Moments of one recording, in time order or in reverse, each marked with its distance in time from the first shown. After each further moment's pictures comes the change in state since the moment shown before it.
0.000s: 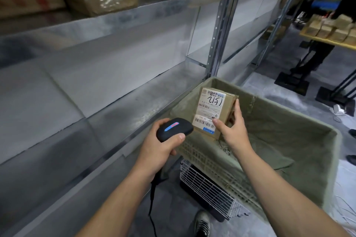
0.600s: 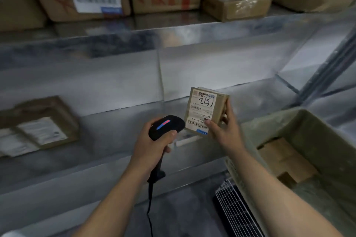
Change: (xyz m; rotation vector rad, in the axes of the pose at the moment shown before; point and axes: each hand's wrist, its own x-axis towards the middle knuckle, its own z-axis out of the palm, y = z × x) left_hand -0.050 0.002 -0.132 -0.104 0.594 -0.033; right_hand -0.006 -0.077 0.191 0.133 -0.582 -0.314
